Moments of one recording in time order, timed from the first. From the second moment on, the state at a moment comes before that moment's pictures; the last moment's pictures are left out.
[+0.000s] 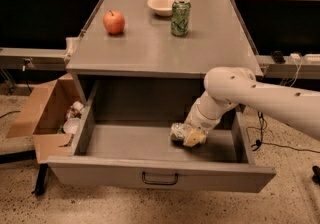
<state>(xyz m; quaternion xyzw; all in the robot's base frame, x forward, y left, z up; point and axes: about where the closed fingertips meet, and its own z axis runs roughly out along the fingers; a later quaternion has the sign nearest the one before) 0.553 -0.114 0.617 -0.65 0.75 0.09 0.13</state>
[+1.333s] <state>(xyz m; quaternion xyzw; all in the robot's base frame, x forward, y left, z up) 0.531 -0.180 0.802 -0.63 0.71 0.05 0.32</state>
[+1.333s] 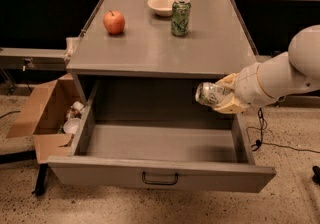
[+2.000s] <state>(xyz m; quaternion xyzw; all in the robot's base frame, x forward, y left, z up) 0.561 -0.170 0.841 -0.62 0.70 0.06 0.35</state>
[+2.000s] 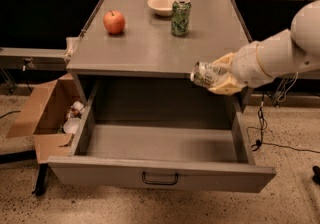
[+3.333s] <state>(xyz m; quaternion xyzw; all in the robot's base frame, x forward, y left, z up) 0.705 -0.167 0.883 -0.53 0.76 0.05 0.37</state>
